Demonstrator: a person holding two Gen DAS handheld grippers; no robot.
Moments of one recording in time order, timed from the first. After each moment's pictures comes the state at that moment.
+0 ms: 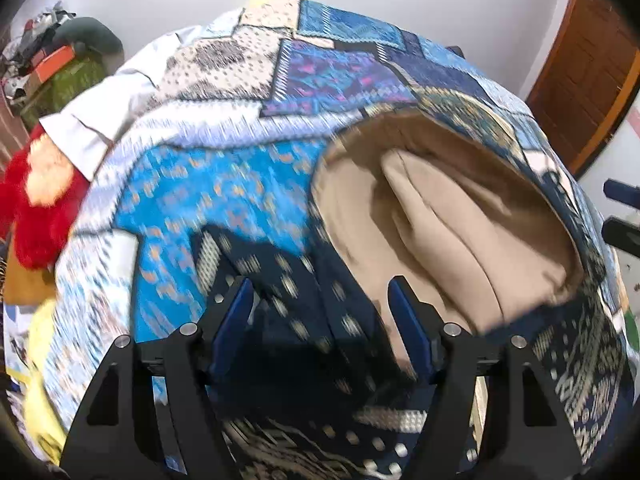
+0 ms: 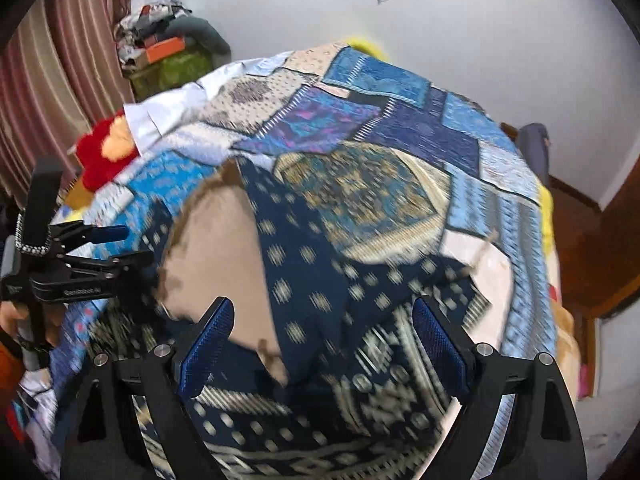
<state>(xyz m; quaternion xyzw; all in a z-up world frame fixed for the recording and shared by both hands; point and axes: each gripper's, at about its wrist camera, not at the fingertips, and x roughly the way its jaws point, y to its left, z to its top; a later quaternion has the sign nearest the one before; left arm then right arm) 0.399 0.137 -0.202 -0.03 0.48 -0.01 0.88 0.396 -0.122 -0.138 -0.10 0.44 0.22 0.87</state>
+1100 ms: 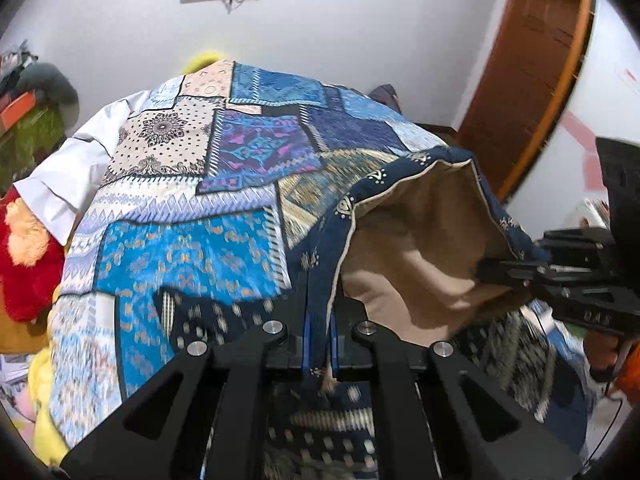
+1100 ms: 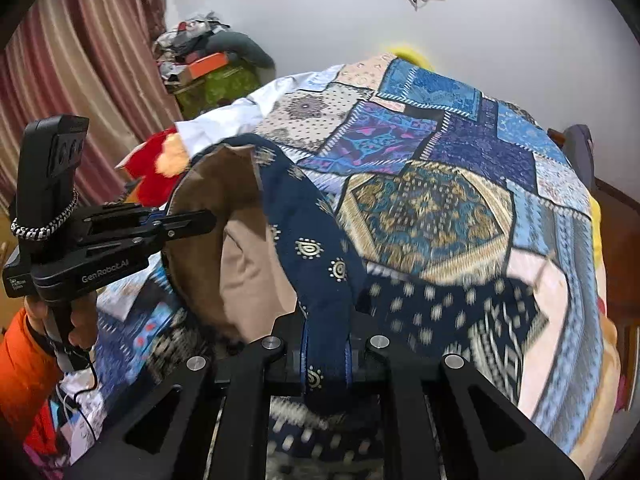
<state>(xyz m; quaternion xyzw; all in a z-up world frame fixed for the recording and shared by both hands) 0.347 0.098 -0.128 -0.03 0.40 -0.12 0.91 0.369 -0.102 -0.116 -0.05 0.43 0.31 0.85</state>
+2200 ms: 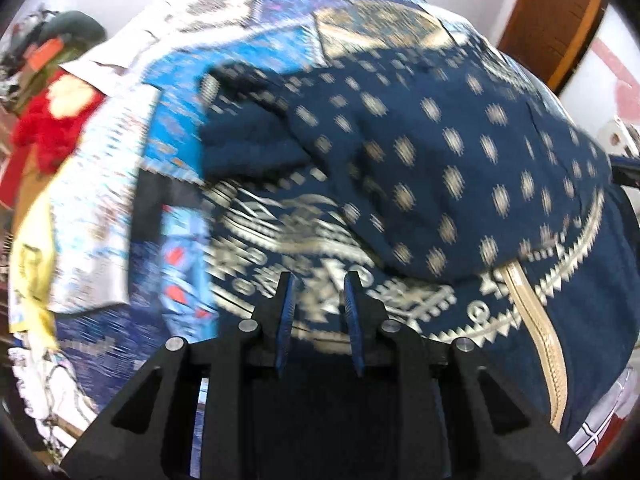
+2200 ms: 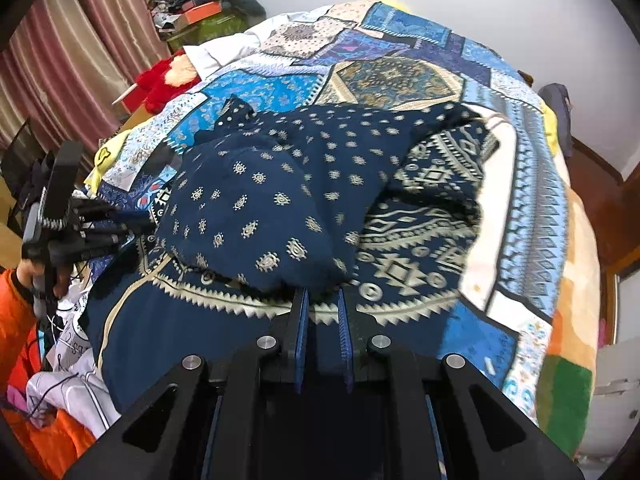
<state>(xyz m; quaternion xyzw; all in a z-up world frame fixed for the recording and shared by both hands) 0.199 0.115 -0.222 0.01 0.52 -0.04 0.85 0.212 -0.196 -0.158 -0.10 0.49 0.26 0.82</state>
